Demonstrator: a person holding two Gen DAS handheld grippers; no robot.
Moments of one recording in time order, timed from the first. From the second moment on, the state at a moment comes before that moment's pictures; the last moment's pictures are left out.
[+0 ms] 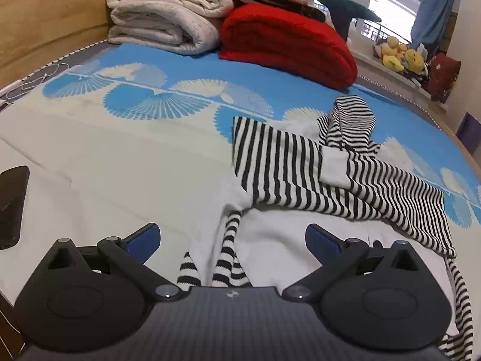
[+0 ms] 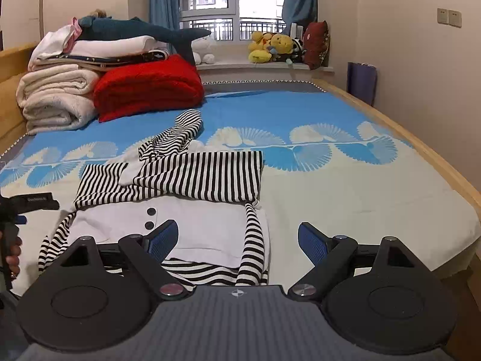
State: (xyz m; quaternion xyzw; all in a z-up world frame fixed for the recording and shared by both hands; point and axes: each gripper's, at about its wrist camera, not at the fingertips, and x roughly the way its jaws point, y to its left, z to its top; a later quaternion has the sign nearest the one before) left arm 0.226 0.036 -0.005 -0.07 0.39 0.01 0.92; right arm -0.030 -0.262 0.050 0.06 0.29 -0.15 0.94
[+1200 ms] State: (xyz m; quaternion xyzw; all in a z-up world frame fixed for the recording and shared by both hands) left arm 0.243 0.035 0.004 0.00 0.35 0.04 0.93; right arm 0.071 -0.296 0.080 0.01 0.29 -0.12 0.95
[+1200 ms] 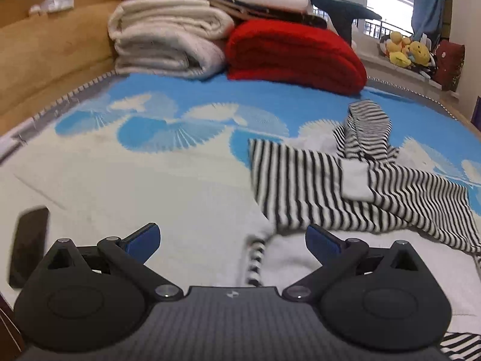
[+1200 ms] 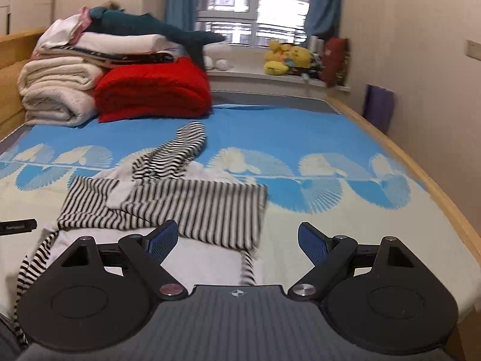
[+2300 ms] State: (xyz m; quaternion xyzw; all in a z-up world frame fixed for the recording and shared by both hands) left arm 0.348 0.084 -0.039 0.04 0.47 0.08 0.88; right arm 0.729 -0.315 -0.105 0.12 0.35 -0.19 0.91
